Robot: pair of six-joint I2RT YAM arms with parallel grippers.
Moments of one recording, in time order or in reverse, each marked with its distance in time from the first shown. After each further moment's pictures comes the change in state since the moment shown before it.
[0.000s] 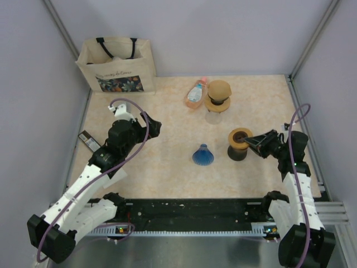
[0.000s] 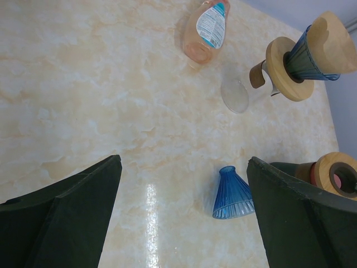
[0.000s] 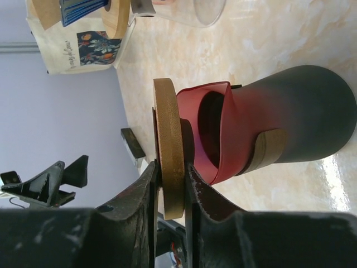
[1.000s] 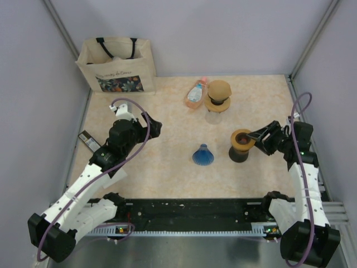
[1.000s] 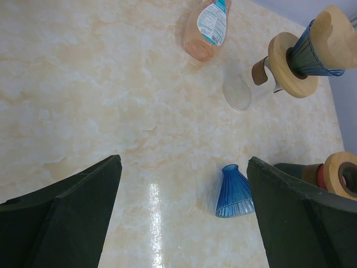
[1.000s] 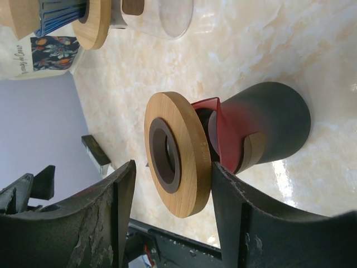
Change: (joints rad) left arm 0.000 0.011 0.000 0.003 0.007 0.014; right arm -0.002 0.078 0.214 -0.292 0.115 -0.203
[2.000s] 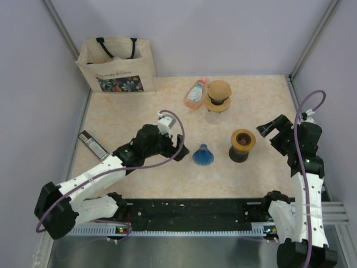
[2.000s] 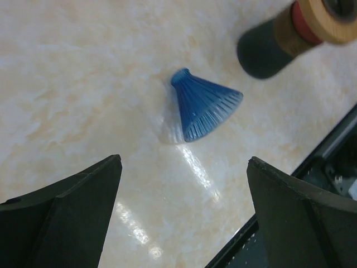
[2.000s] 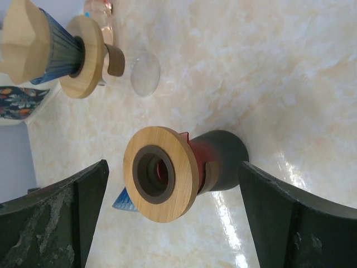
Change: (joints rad) left arm -0.176 0.154 -0.039 0.085 0.291 0.241; right arm 0.000 -0.101 0.091 -0.094 0.275 -0.135
